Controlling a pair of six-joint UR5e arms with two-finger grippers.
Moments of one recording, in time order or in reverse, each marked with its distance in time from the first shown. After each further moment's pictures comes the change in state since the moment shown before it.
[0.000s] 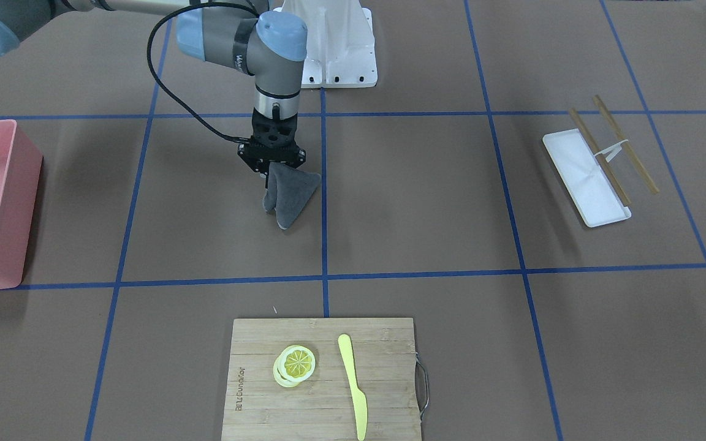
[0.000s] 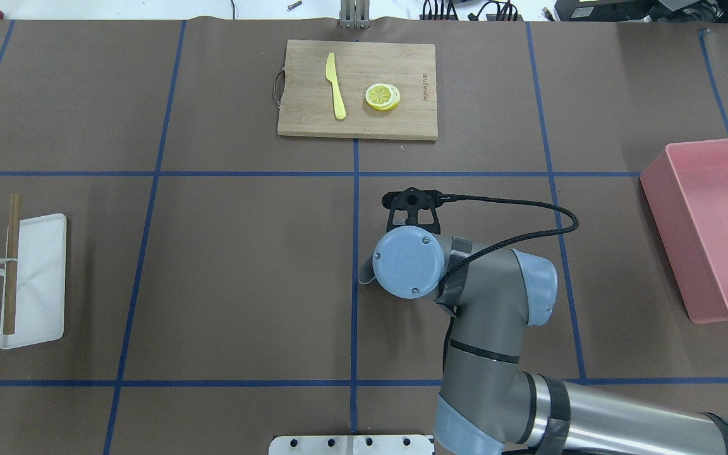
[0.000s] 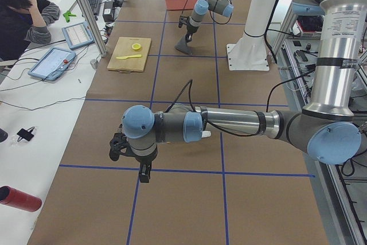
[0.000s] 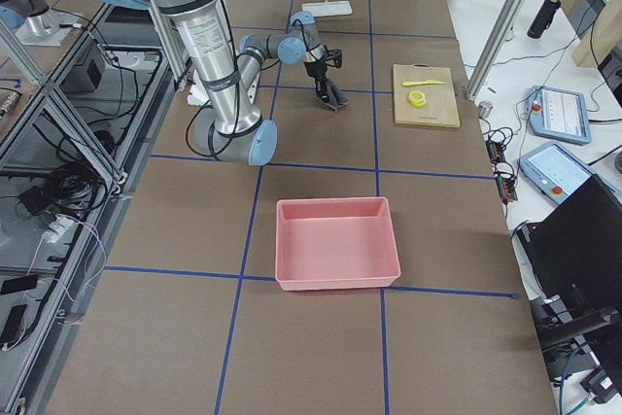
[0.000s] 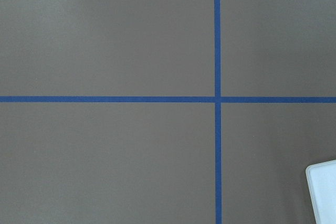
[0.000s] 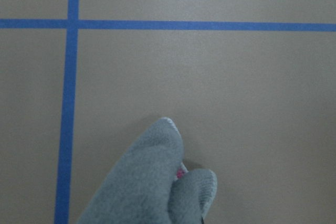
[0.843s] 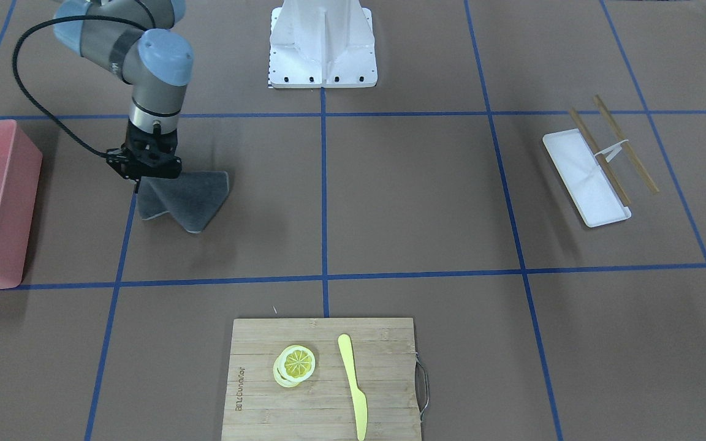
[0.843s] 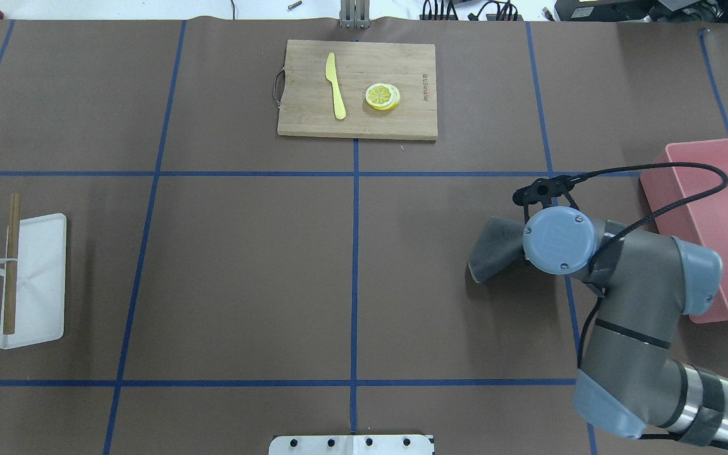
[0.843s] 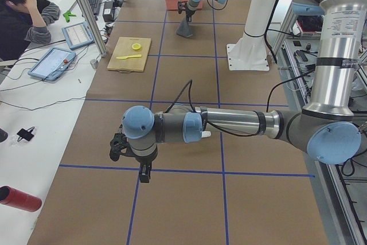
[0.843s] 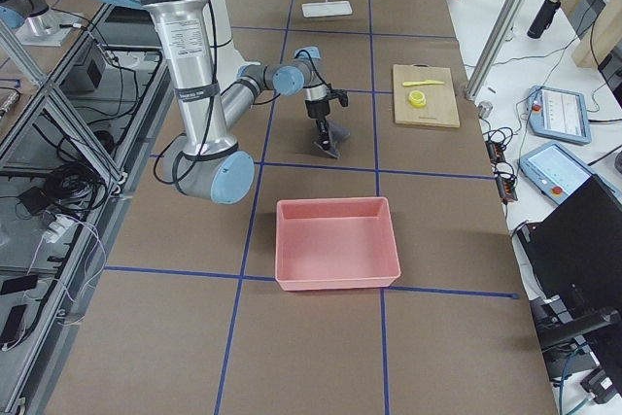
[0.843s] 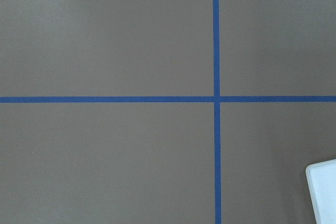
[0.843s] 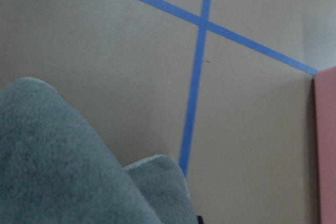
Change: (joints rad) left arm 0.005 0.000 0.005 -0.003 0.000 -0.001; right arm 0.141 -0.353 0.194 -0.114 0.018 -0.326
